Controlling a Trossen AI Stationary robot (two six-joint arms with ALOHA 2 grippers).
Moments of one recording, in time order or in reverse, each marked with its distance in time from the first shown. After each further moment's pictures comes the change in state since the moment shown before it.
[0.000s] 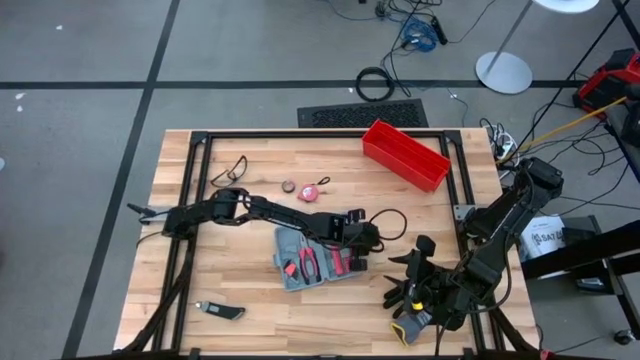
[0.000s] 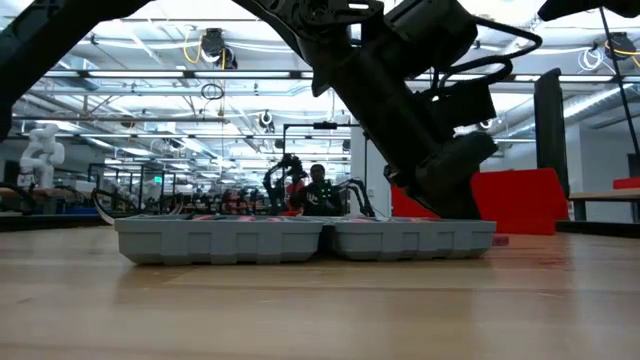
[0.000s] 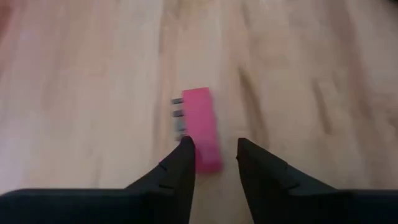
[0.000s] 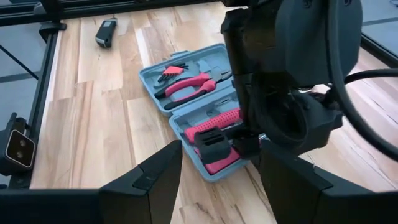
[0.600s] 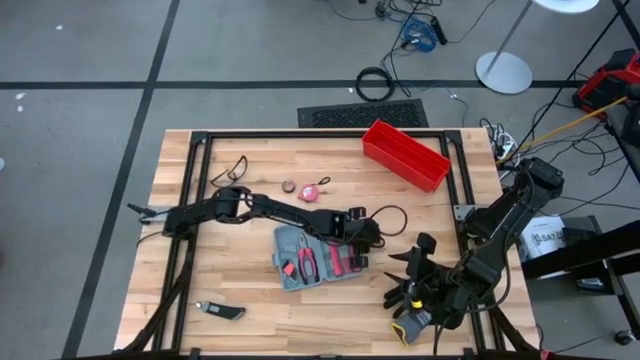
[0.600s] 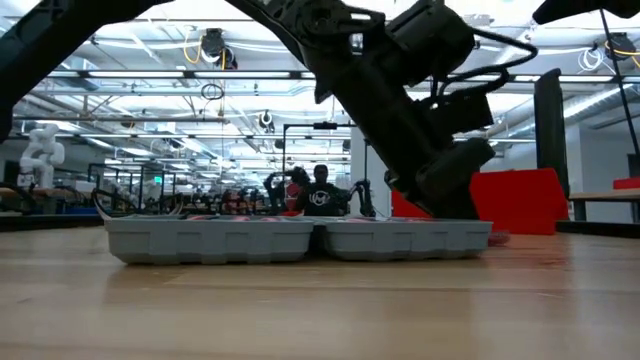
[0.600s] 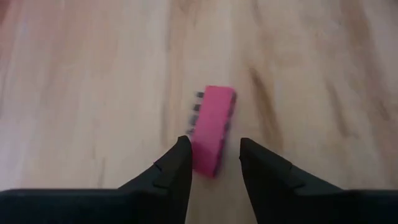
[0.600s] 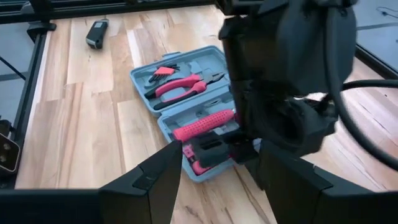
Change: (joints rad) left arm 0.030 0.025 0.006 0.001 0.030 -0.003; right arm -0.014 0.000 0.000 -0.024 0.023 0.000
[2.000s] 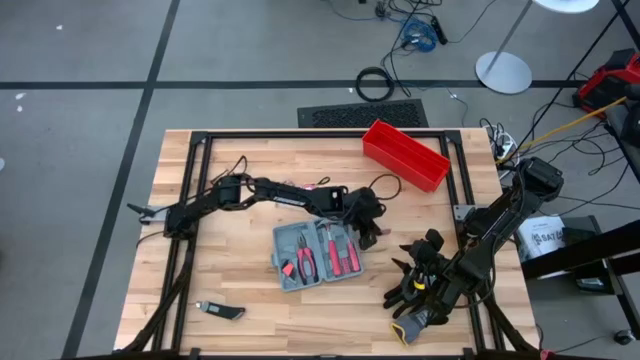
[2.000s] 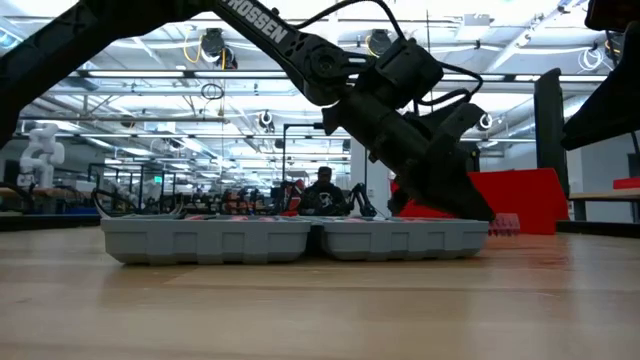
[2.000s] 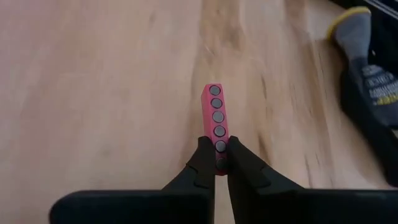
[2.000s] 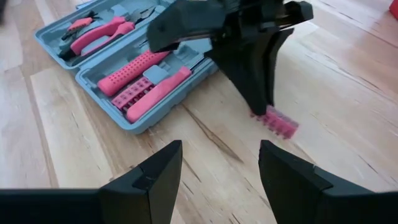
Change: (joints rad) left arm 0.134 -0.003 -0.030 0.191 0.397 -0.290; right arm -0.001 -0.001 -0.280 -0.007 -0.060 0.472
